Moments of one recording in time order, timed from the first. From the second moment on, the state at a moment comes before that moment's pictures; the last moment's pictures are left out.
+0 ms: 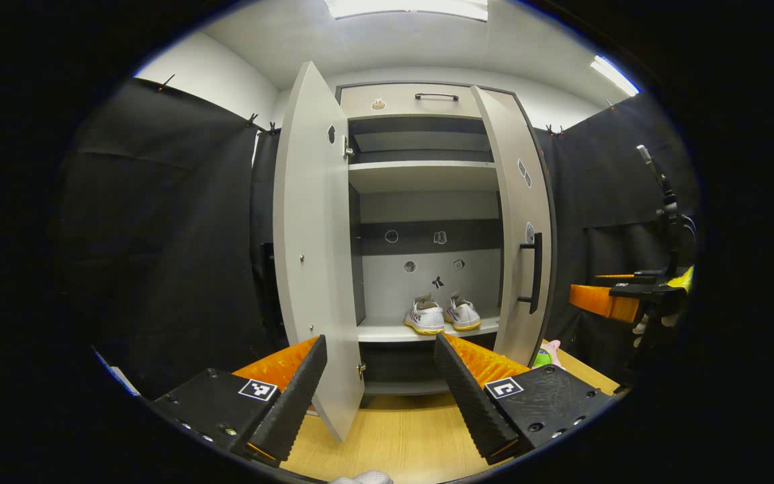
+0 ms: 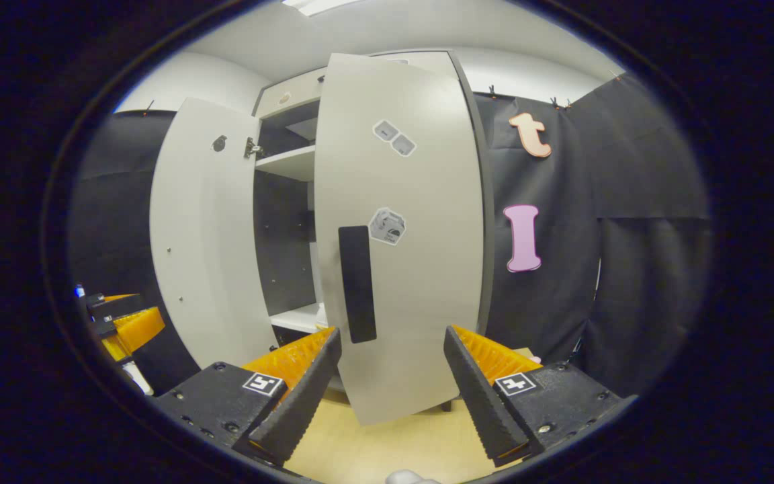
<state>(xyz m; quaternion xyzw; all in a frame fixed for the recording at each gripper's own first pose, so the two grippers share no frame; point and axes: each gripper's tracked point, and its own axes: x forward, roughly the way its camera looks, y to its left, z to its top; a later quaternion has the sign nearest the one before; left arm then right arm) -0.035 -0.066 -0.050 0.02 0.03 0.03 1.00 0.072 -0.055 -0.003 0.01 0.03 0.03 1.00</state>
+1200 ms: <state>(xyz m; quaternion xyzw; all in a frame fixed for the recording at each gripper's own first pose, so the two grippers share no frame) 0.052 0.140 -0.041 0.05 0.02 0.12 0.99 -0.033 -0.016 -0.083 0.02 0.10 -0.07 0.99</state>
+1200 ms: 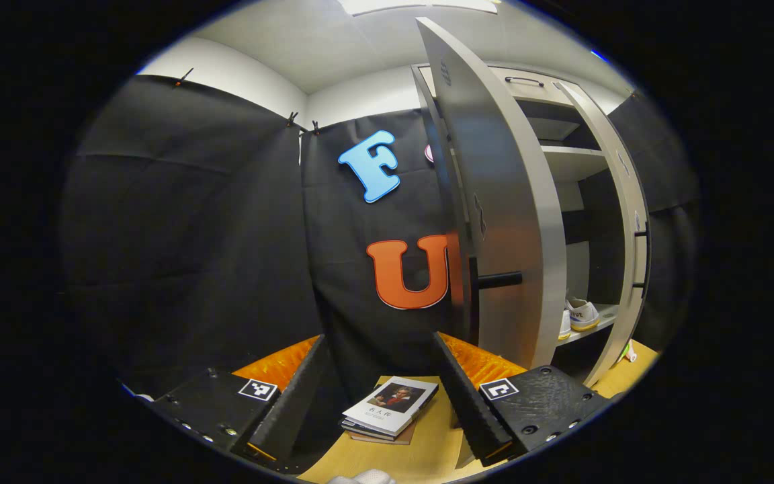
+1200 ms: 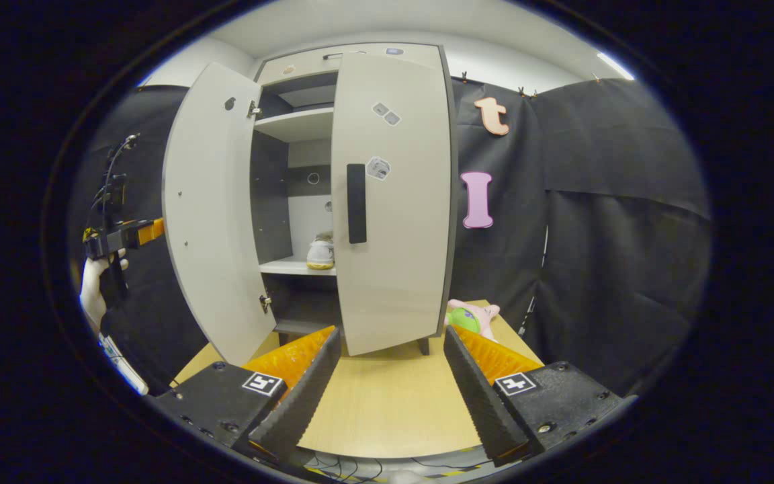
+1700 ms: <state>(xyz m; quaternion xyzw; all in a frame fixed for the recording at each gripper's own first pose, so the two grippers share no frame) 0.047 0.123 -0.040 0.05 0.01 0.13 0.99 -0.035 -0.031 -0.086 0.02 0.10 -0.06 0.99</state>
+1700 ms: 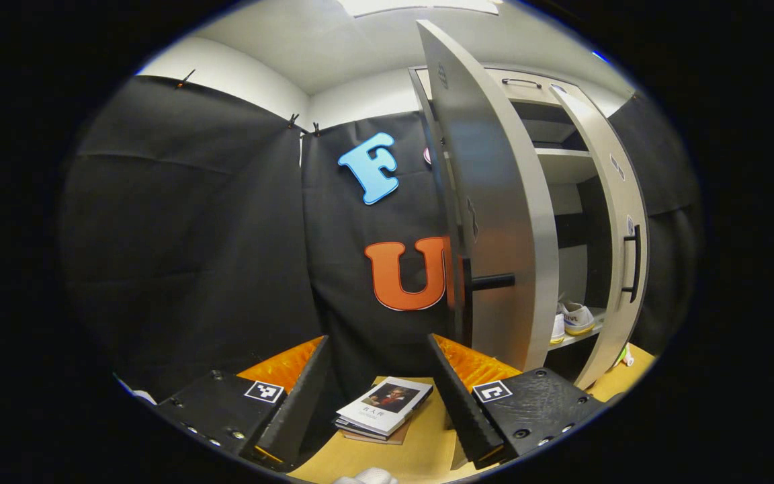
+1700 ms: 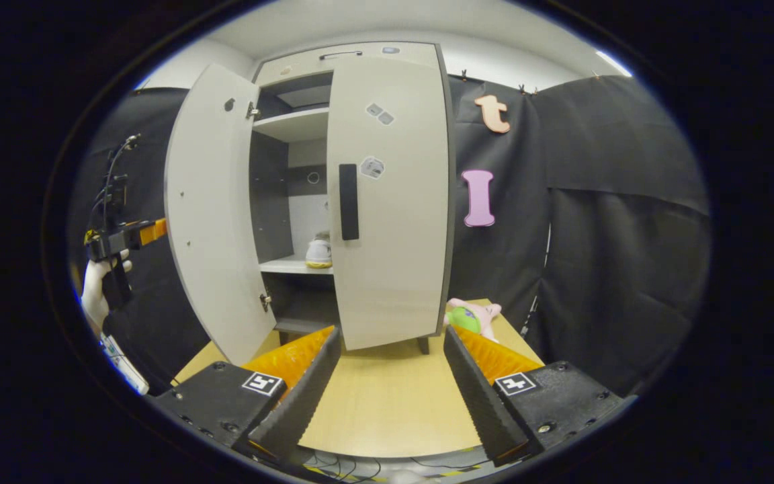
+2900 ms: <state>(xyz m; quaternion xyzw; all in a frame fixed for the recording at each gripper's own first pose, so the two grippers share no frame) 0.046 -0.061 -0.023 0.04 0.01 0.06 1.00 0.013 -0.099 -0.035 0.02 0.07 0.02 1.00</state>
